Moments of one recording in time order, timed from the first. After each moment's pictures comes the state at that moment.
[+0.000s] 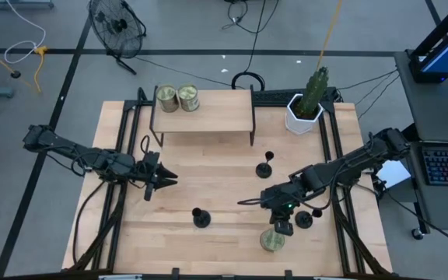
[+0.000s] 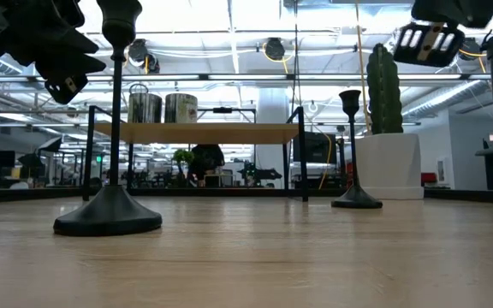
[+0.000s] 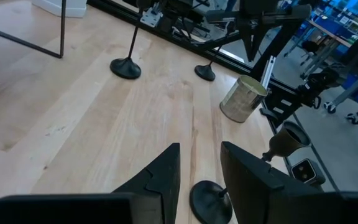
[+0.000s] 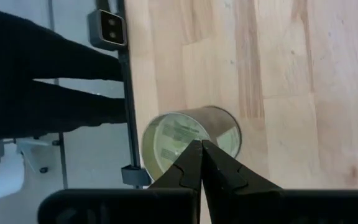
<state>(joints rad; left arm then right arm) -0.31 0.57 0.31 -0.03 -0.18 -0.52 0.40 1.45 1.11 -0.66 -0.32 0.69</state>
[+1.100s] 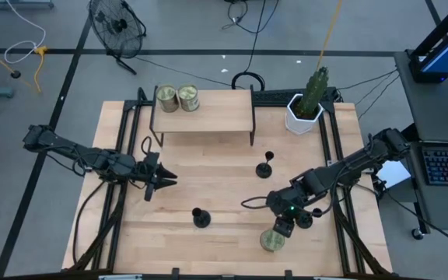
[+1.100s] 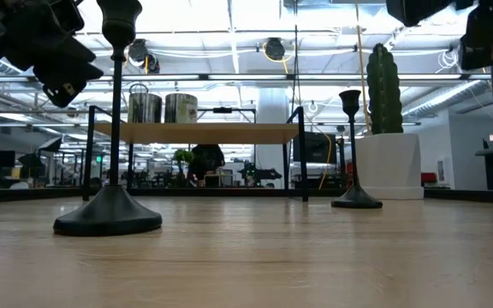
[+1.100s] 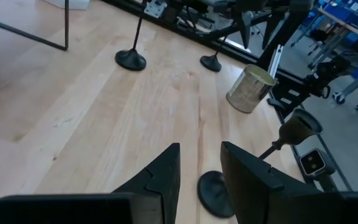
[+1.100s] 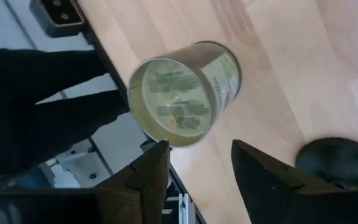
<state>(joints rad) -0.31 0.57 0.31 -0.07 -0.18 -0.51 0.44 1.46 1.11 -0.79 -0.39 1.08</state>
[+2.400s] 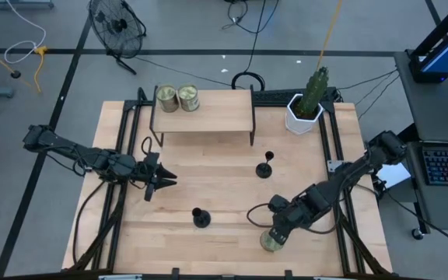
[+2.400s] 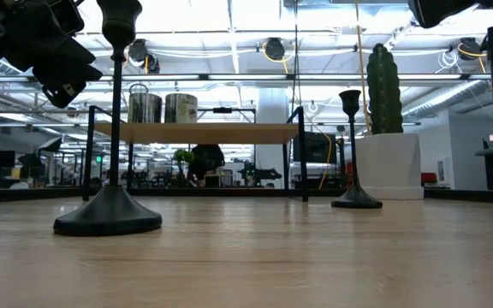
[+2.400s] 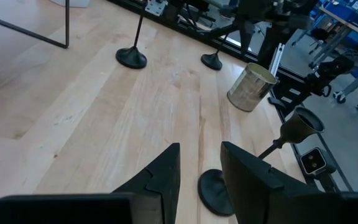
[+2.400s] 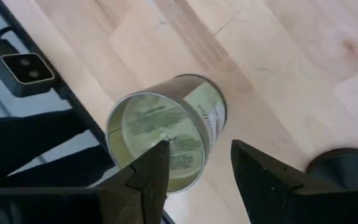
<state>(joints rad) -0.31 0.57 0.31 -0.08 -0.18 -0.51 0.59 1.52 1.11 -0.75 -0.09 1.35</state>
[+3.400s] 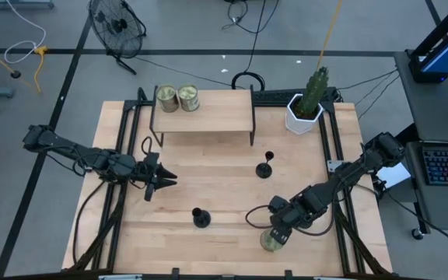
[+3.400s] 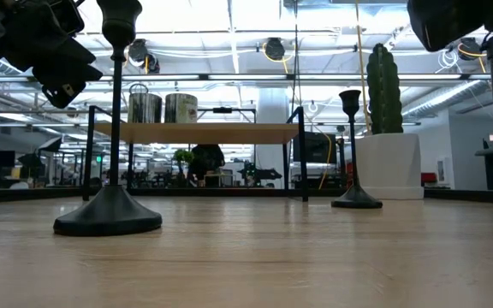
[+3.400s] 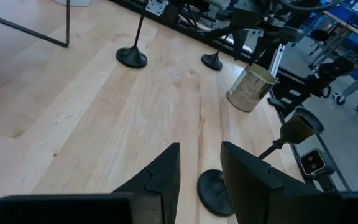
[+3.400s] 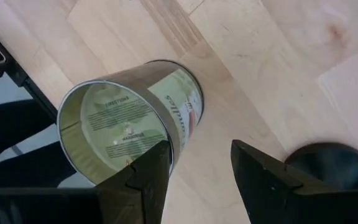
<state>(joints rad) -0.31 0.57 0.31 -0.08 -0.18 -0.52 0.58 1.55 1.07 -0.77 -0.13 1.30</state>
